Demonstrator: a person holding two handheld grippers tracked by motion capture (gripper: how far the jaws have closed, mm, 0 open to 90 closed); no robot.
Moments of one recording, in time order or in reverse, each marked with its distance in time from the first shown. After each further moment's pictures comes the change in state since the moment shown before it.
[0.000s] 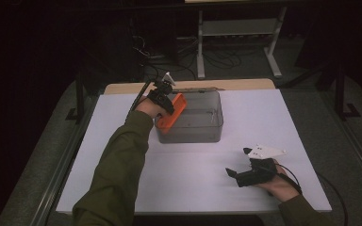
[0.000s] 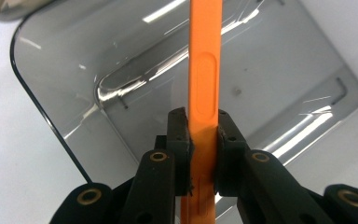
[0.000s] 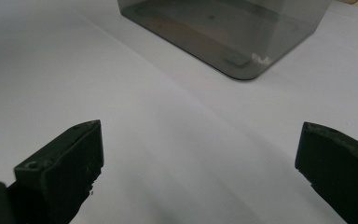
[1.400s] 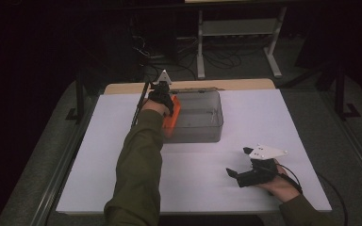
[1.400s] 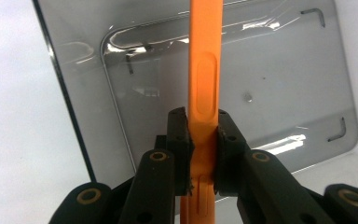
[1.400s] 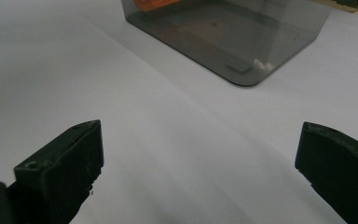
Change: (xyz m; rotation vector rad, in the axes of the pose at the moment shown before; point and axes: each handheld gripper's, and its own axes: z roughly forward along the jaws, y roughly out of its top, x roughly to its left) left arm 0.003 0.005 0.006 0.076 0.019 -0.358; right arm 0.000 0.000 -0.003 -0.022 0.014 -0.003
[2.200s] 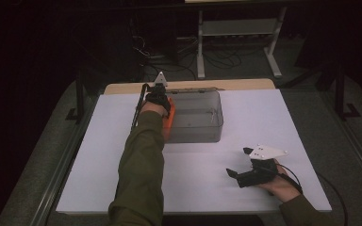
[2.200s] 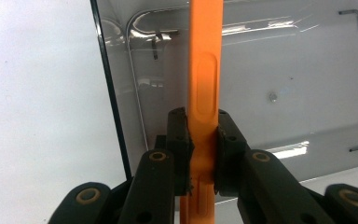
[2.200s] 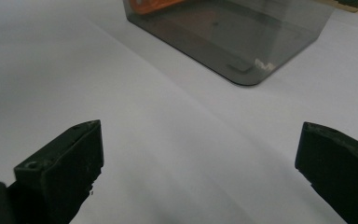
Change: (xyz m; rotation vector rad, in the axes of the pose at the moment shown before) left arm 0.008 -0.003 0.006 0.026 0.042 -0.076; right arm 0.000 0.000 0.000 0.002 0.004 -0.003
